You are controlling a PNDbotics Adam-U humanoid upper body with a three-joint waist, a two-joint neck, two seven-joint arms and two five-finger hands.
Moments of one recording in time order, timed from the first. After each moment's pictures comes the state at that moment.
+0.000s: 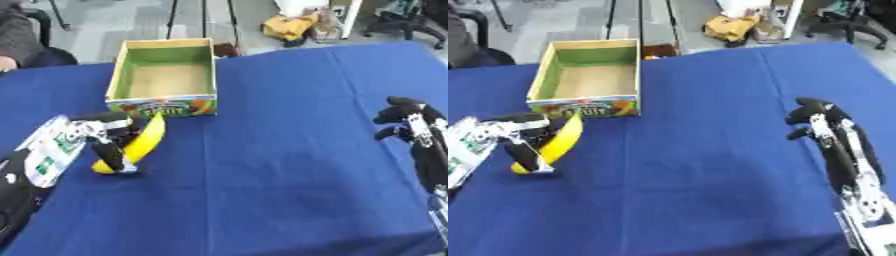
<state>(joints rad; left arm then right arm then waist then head) -0.75 0.58 -0.41 -1.27 -0.49 0.09 -0.68 -0.16 -0.35 0.02 -1.72 -0.12 -0.16 -0.07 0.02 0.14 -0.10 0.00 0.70</state>
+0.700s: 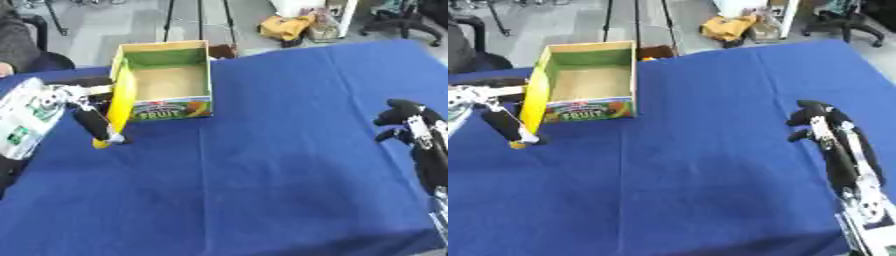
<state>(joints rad) -0.82 0.62 -0.38 -1.25 -0.53 0.10 -0.70 -0.15 -0.35 0.03 -1.72 -0.12 -0.16 -0.07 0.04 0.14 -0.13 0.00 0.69</state>
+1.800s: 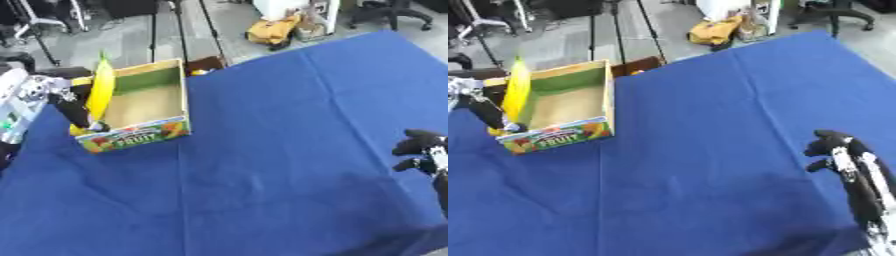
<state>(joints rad) -0.94 0.67 -0.23 -0.99 -0.72 -0.04 -0.60 -0.16 -0.38 0.03 -1.71 -0.11 -0.16 -0.06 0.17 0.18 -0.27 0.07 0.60</state>
